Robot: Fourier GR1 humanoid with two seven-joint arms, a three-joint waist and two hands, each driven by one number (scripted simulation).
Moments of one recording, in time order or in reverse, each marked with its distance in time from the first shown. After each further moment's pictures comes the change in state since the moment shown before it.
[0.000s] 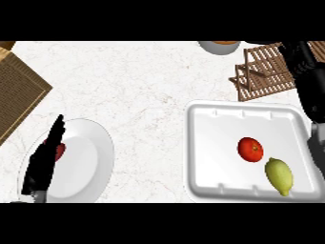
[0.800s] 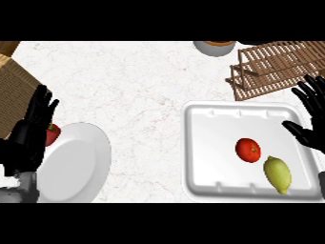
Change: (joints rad) left arm -0.086 -0.024 0.091 -0.260 0.105 0.017 0.149; right arm 0.255 0.118 -0.268 0.146 -0.374 0.239 -0.275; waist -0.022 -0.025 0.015
